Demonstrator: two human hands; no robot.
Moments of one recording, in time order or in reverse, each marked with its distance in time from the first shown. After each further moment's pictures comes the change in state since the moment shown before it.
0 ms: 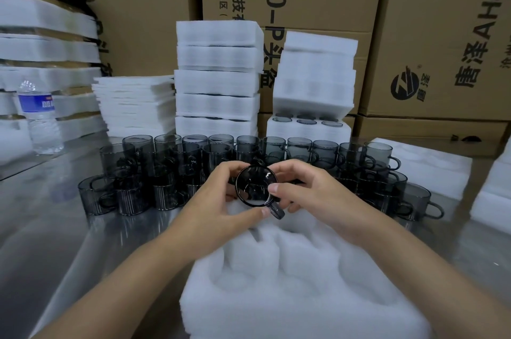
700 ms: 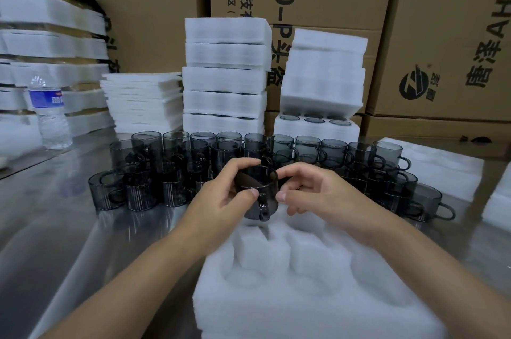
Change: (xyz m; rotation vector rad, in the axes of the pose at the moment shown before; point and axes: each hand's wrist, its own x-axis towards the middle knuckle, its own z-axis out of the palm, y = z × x) left_hand -0.003 0.003 -0.004 -0.054 0.069 -0.023; right_hand -0.001 0.002 0.000 -0.019 -0.069 0.012
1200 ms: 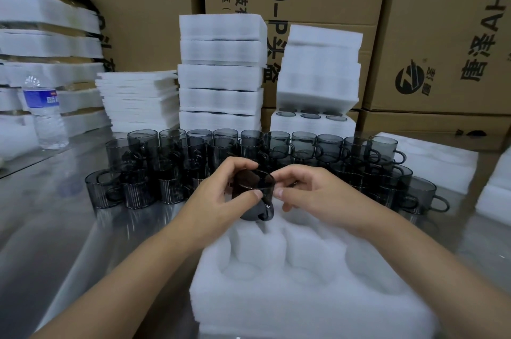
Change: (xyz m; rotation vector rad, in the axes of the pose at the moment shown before) left_hand 0.001 0.000 -0.001 -0.021 -0.043 -0.008; right_hand -0.001 -0.003 0.004 -0.135 0.004 0.014
